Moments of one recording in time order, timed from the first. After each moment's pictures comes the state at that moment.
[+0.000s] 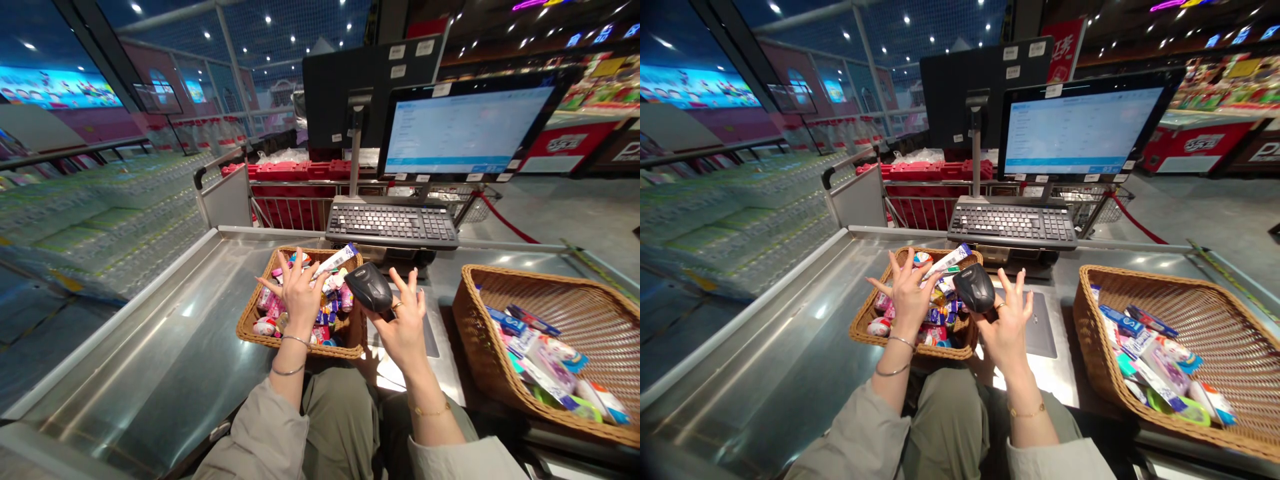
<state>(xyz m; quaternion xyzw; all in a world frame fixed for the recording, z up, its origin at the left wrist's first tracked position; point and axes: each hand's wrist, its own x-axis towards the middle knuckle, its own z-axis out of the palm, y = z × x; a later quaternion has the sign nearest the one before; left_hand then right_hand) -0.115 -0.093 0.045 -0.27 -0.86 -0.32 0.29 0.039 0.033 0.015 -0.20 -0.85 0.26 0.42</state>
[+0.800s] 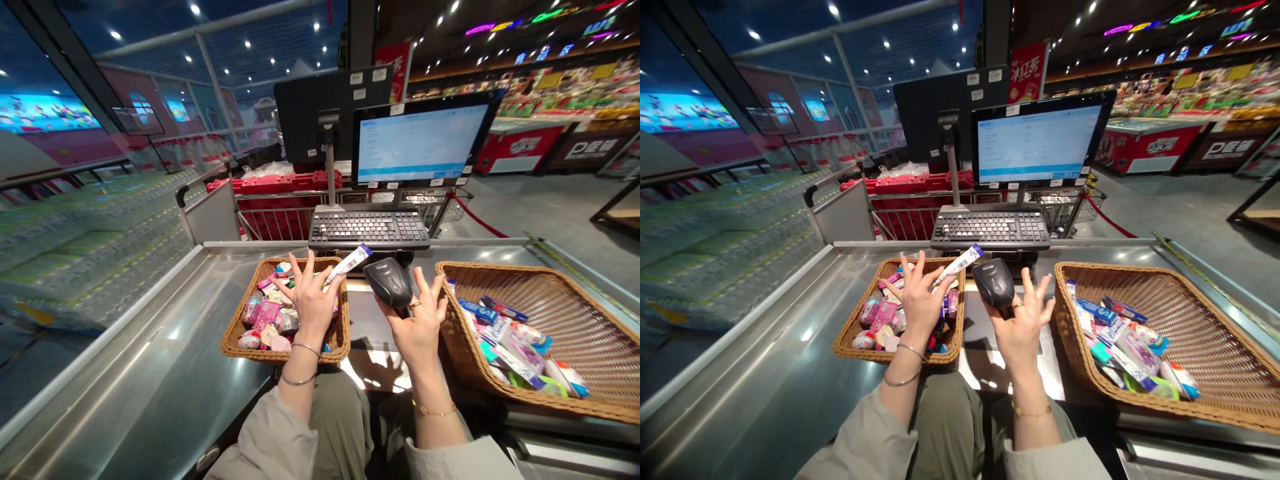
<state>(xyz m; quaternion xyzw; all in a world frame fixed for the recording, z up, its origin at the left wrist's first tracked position) -0.076 -0.047 0.059 -0.33 -0.83 -0.36 0.27 0.072 0.065 0.024 -0.30 -0.78 0.20 0.50</state>
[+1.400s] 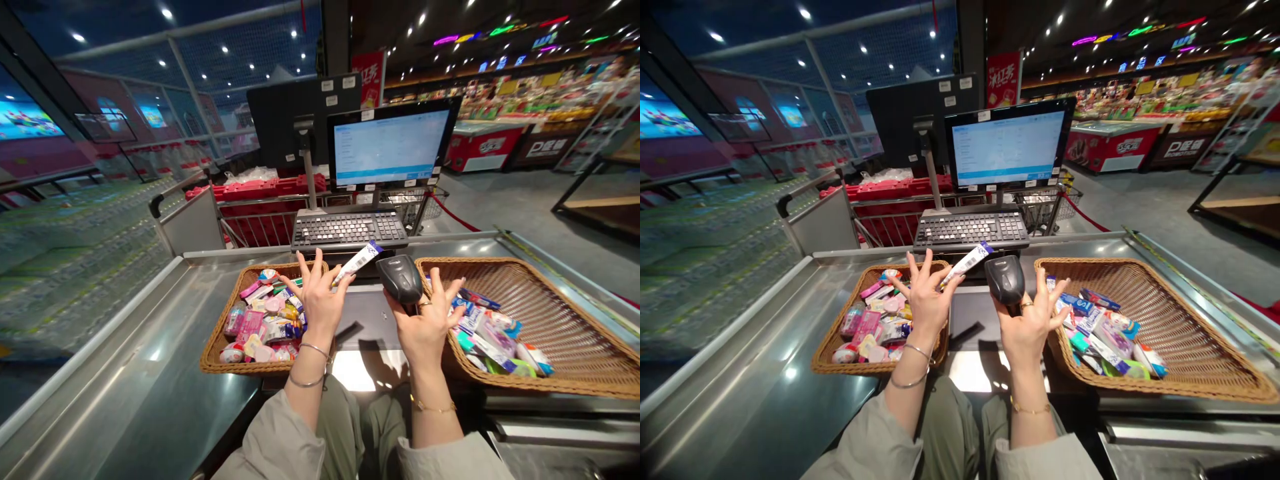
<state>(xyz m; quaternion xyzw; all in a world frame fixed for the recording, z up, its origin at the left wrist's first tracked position) -0.046 -0.005 0.067 -0.37 -0.81 -0.38 0.25 0.096 0.090 0.023 -0.38 -0.73 0.14 0.54</state>
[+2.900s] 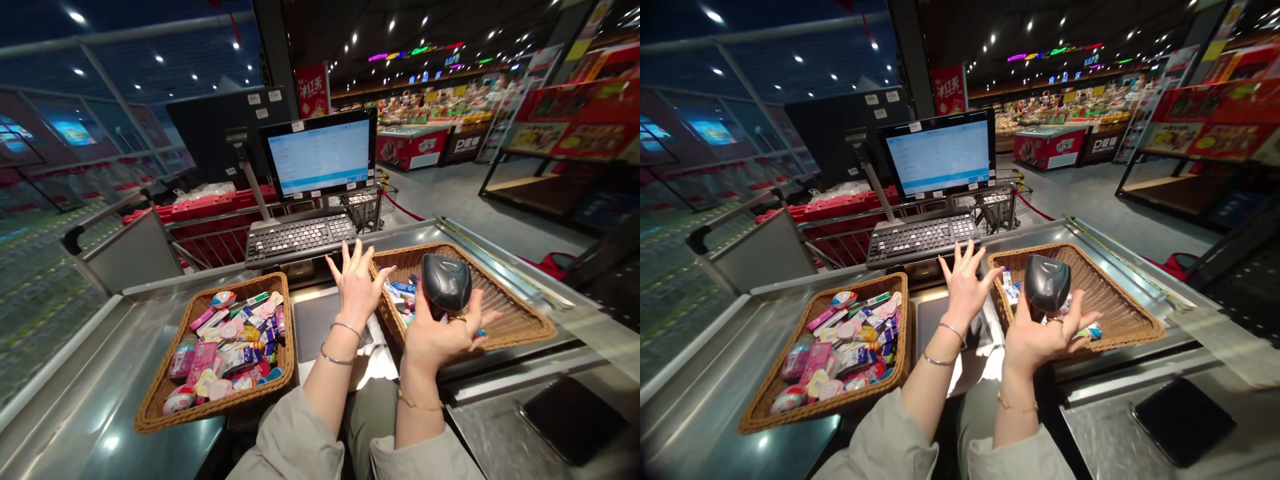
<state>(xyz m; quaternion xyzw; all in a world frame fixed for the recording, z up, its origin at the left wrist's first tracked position) 0.047 0.122 0.070 -0.55 -0.75 -0.35 0.12 0.154 0.124 0.025 -0.61 -0.48 0.03 0.64</state>
